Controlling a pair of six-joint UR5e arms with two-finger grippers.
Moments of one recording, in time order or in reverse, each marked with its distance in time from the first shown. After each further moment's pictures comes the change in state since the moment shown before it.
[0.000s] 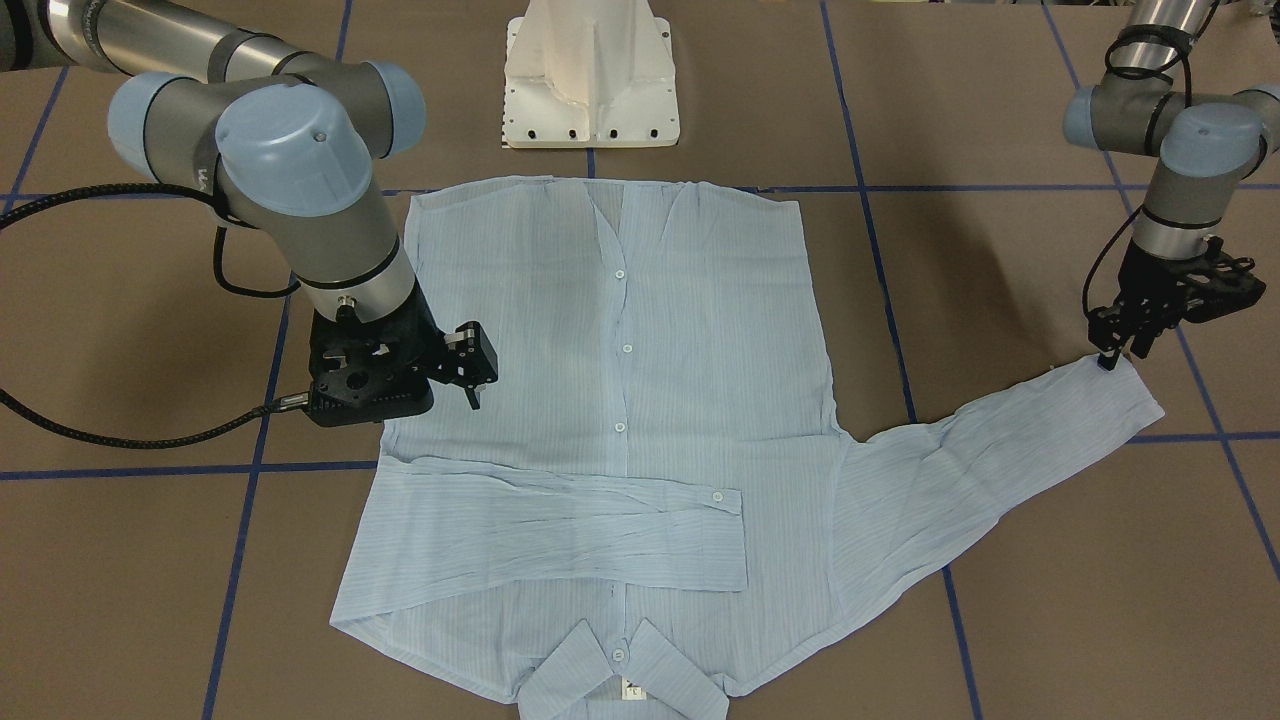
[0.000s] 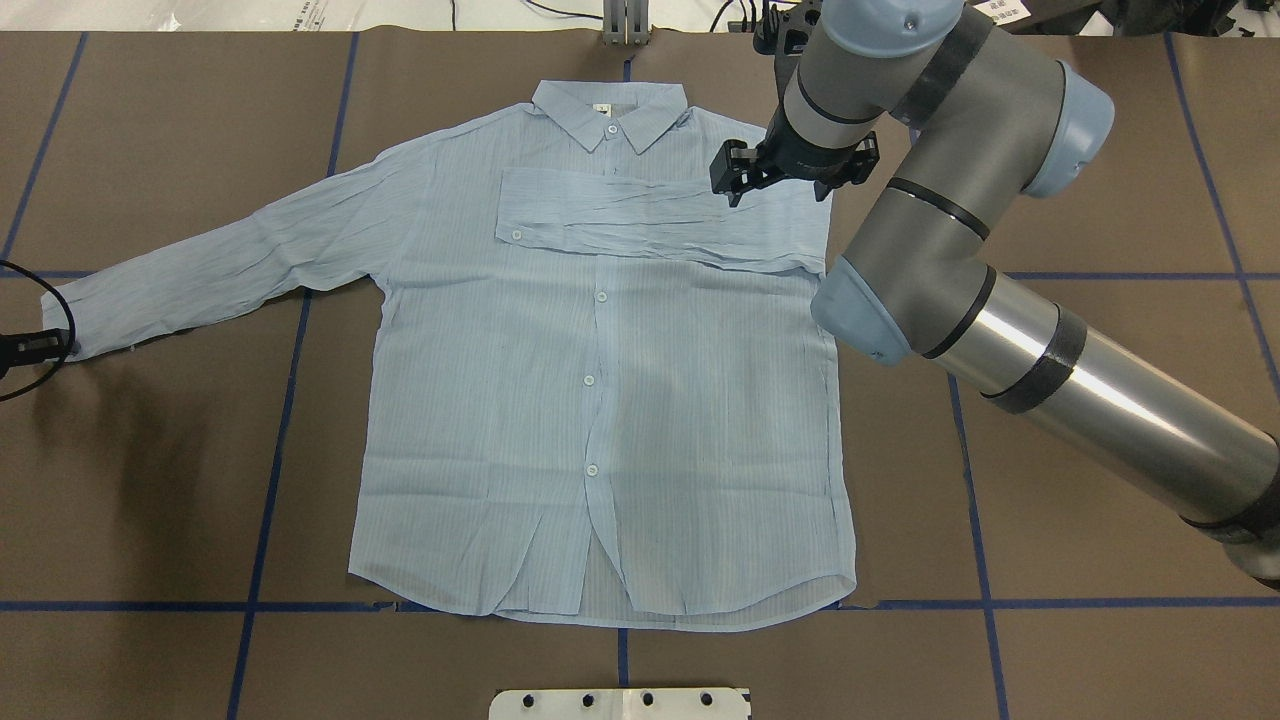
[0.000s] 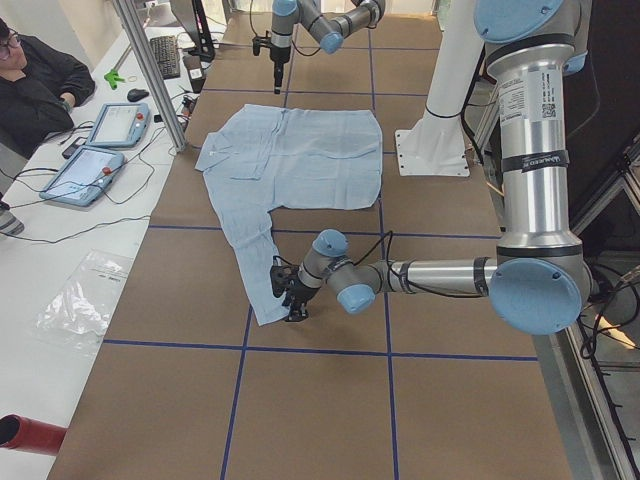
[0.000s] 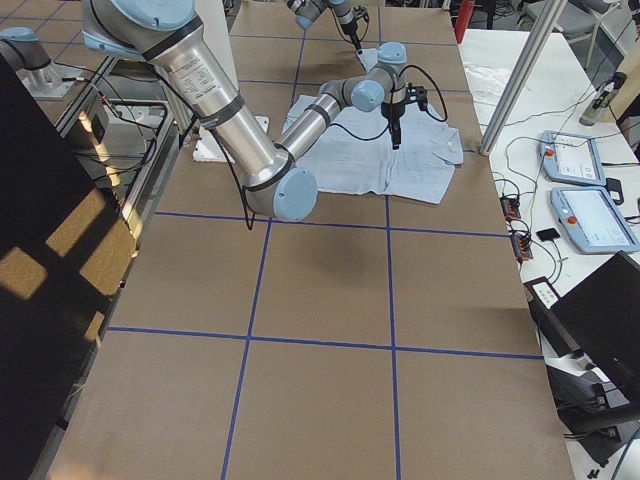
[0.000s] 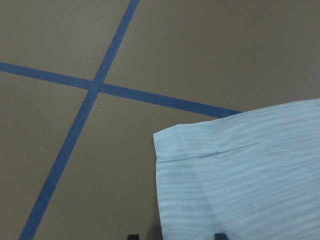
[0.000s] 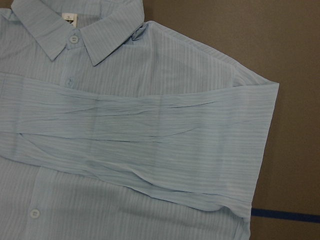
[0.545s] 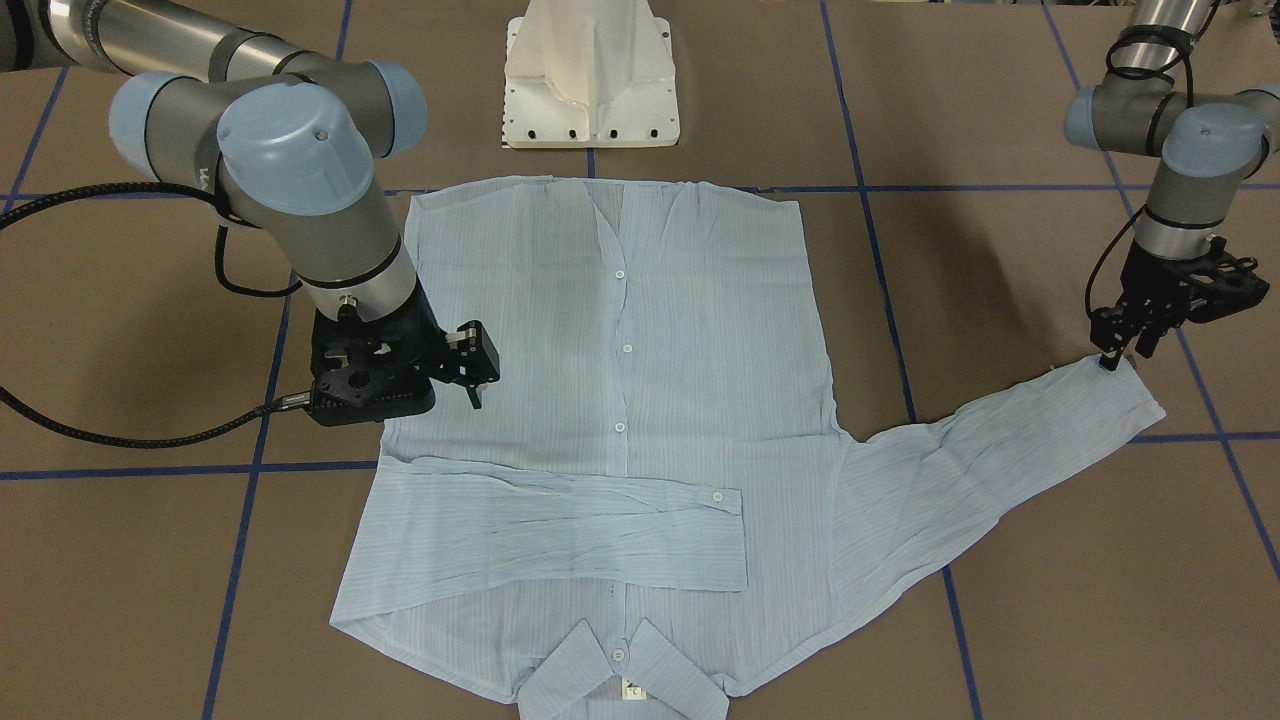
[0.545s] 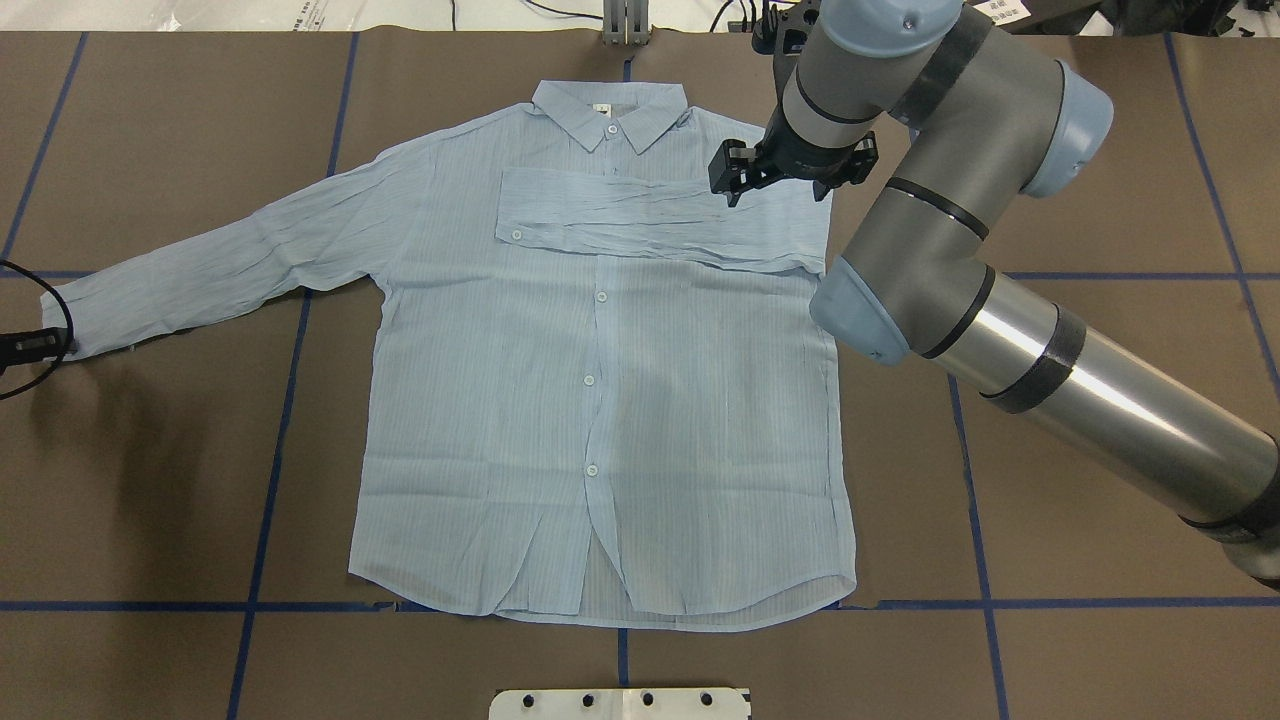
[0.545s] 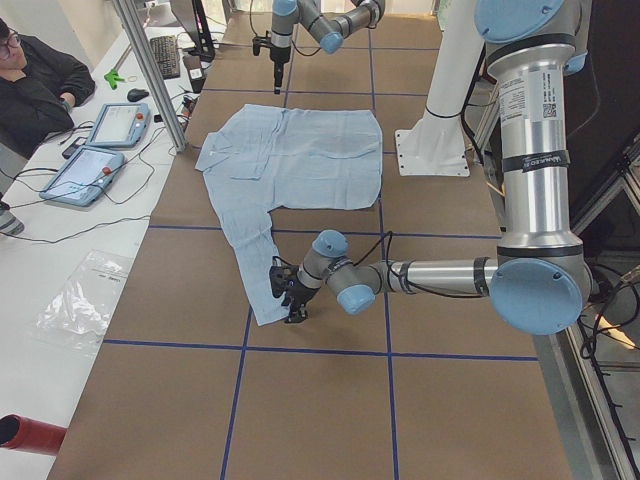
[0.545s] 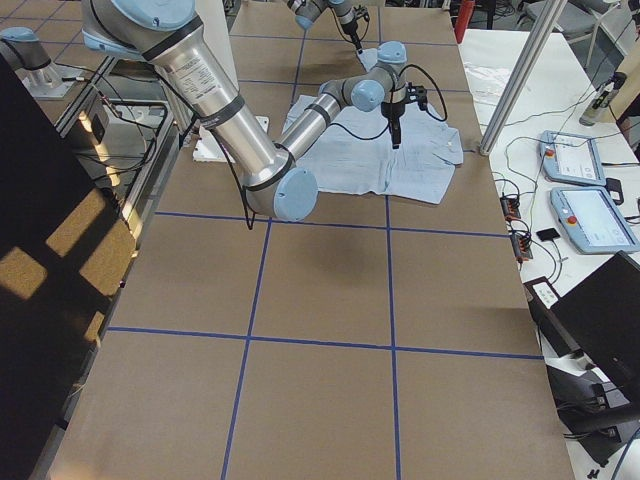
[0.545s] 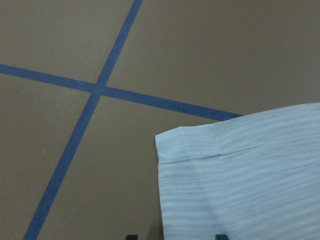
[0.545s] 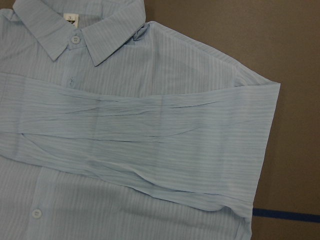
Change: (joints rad) left arm -0.004 0.000 0.002 0.000 0.004 0.001; right arm 0.000 0.002 -0.001 0.000 0.000 0.001
